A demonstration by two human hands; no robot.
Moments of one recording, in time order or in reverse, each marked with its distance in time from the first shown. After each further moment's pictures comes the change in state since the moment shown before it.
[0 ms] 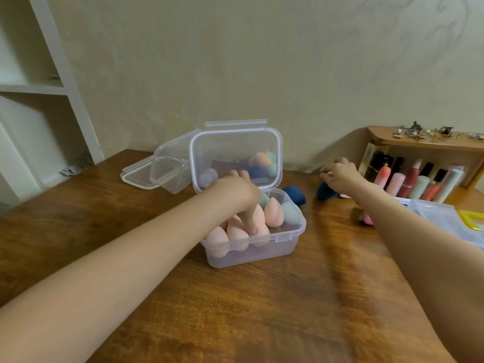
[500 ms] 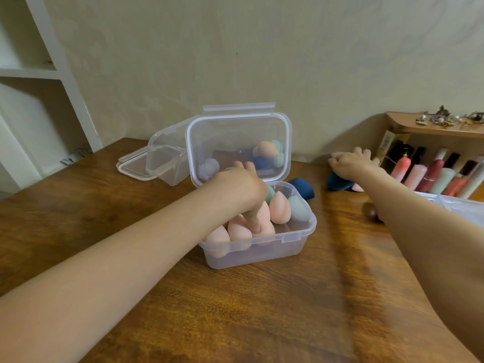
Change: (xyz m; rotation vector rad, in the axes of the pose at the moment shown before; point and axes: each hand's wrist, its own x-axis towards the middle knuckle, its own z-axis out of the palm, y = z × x) left_hand 0.018 0.002 0.006 0.032 -0.022 -0.028; right_hand 0.037 0.004 0.018 -0.170 -0.006 0.197
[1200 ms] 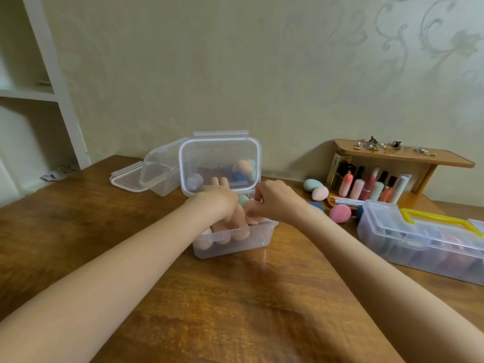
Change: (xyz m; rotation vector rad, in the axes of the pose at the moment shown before) left_hand -0.035 0.003 0.009 -0.070 0.091 -0.036; right_hand -0.181 -0.060 -0.057 0.204 -0.045 -0.559
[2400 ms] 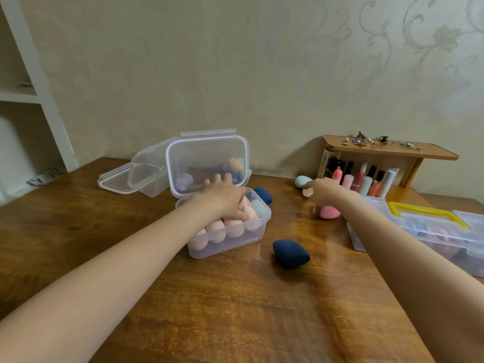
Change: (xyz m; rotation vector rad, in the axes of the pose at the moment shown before) left_hand -0.004 0.014 -0.007 -0.125 0.196 0.174; right_hand 0.010 0.119 -0.015 -0.199 -0.146 0.486
